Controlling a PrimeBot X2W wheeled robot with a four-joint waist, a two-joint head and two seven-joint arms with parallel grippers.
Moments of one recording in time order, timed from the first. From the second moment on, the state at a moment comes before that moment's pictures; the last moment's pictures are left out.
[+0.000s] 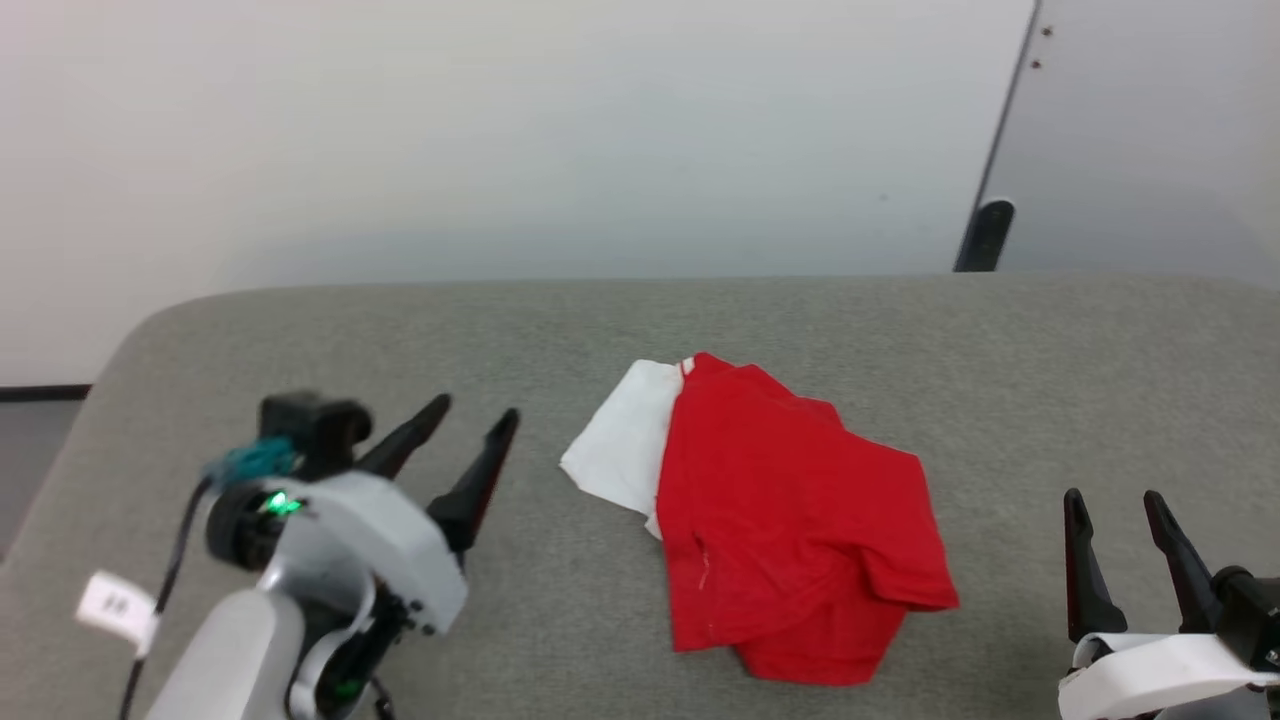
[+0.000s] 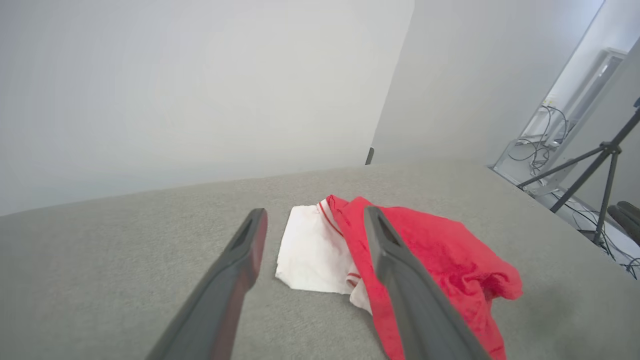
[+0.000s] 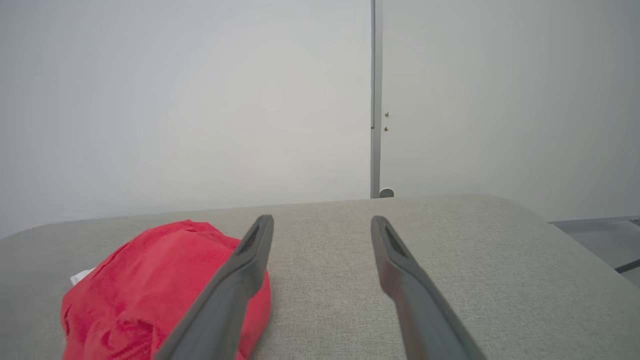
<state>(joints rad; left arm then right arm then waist) -0.31 0.35 -0.28 0.07 -0.60 -0.11 0.25 -0.03 -0.06 -0.11 0.13 0.17 0.13 -0.17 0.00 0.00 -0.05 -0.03</state>
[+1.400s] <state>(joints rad) -0.14 0.39 -0.20 0.11 -0.60 -0.05 0.01 0.02 -0.06 -0.14 0.12 0.12 0.13 -0.19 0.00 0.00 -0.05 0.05</state>
